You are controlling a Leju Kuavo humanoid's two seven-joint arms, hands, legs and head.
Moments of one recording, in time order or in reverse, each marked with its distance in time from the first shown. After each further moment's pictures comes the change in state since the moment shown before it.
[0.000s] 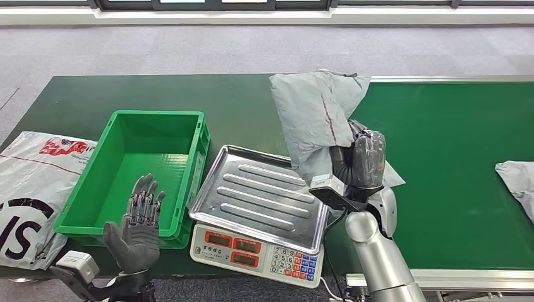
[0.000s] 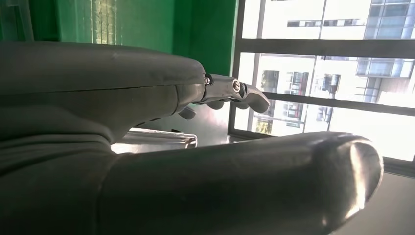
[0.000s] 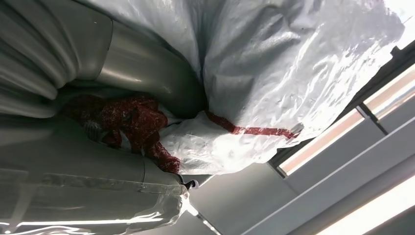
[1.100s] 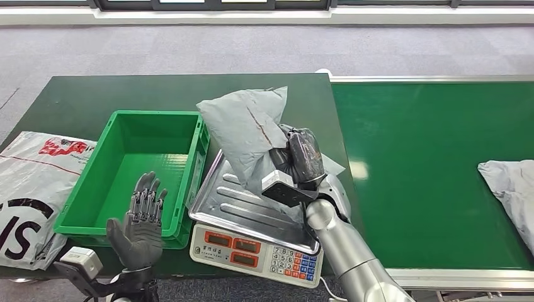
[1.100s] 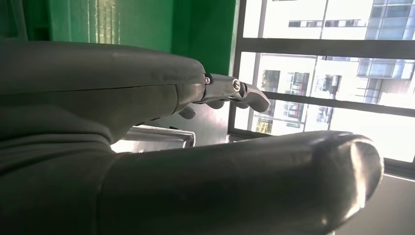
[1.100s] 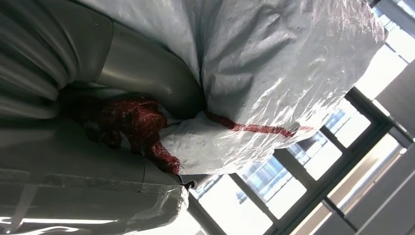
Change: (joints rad) left arm -0.017 -0.010 -0.010 0.008 -0.001 0.014 0.010; right arm -0.156 0.133 0.139 0.305 -0.073 0.202 -0.074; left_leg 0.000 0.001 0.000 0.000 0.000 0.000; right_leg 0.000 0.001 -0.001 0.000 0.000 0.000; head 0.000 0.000
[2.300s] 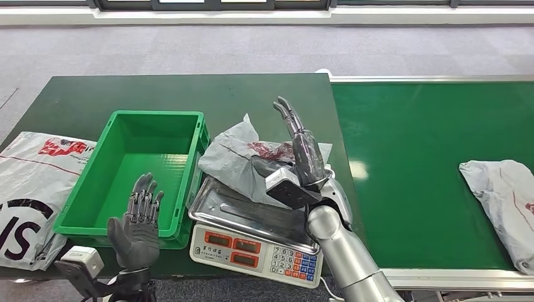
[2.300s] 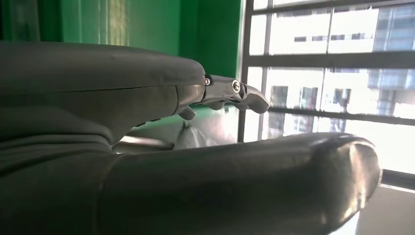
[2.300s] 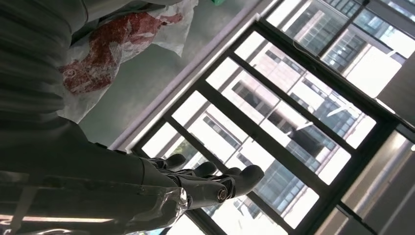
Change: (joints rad) left arm 0.020 -0.009 0.005 -0.037 -0.087 0.099 0.045; right arm 0.115 -0.021 0.026 -0.238 -0.052 0.059 0.114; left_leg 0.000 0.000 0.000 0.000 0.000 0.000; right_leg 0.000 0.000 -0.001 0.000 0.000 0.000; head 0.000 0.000
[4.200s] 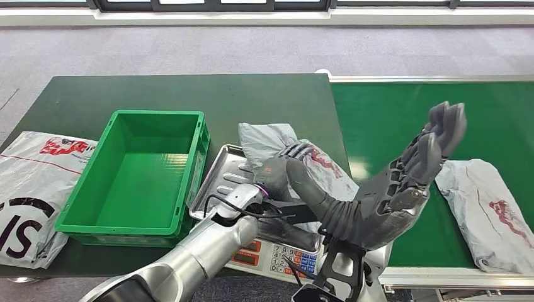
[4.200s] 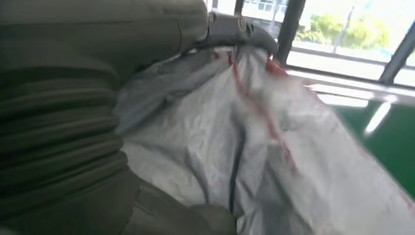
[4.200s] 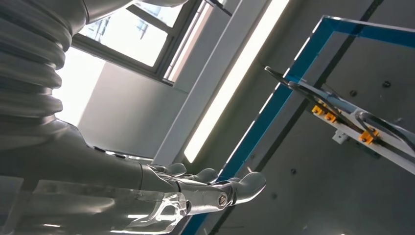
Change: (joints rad) left arm -0.915 -0.102 -0.669 1.138 -0.849 0.211 0.333; right arm 0.183 0.056 0.131 -0.663 0.208 -0.444 -0.124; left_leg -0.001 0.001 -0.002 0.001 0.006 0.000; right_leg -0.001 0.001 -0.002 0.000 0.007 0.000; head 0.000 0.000
